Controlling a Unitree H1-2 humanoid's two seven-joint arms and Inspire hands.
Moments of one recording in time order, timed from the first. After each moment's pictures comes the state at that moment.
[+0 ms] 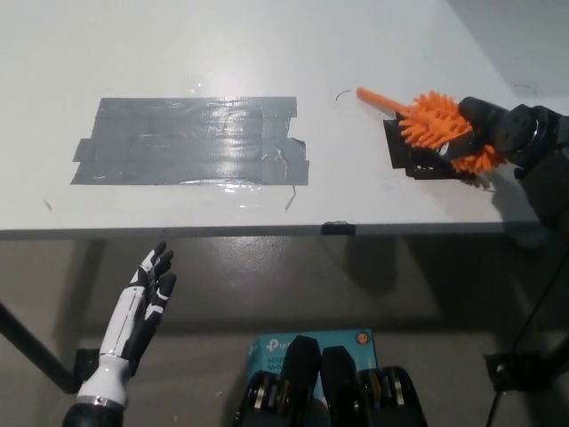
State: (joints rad) left_arm -0.13 0.16 -0.01 0.20 0.12 -0.23 -0.04; right_arm -1.16 -0.31 0.44 1.21 -0.48 0.19 0.35
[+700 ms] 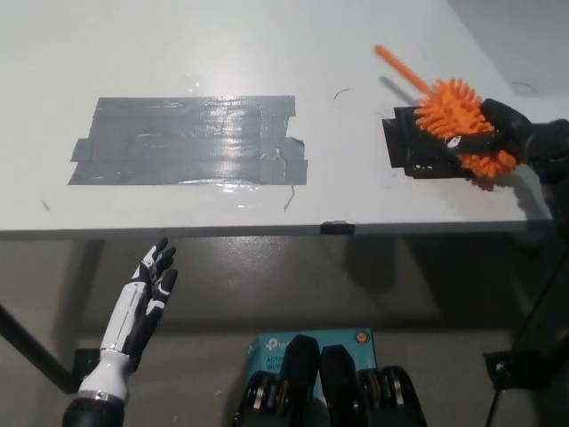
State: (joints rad) left_arm -0.14 0.16 -0.01 0.22 0.09 -0.23 -0.05; right_arm -1.08 -0.32 0.05 1.21 -0.29 0.12 0.33
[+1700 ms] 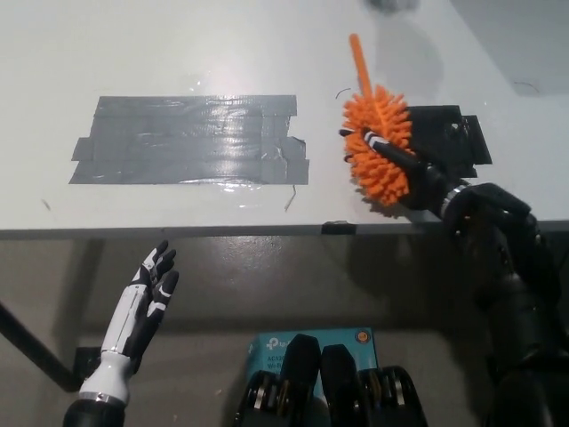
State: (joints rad) left_arm -0.14 0.16 -0.01 0.23 0.09 -0.23 -0.05; right_arm -0.89 -0.02 -0.34 0.86 0.24 0.39 0.43
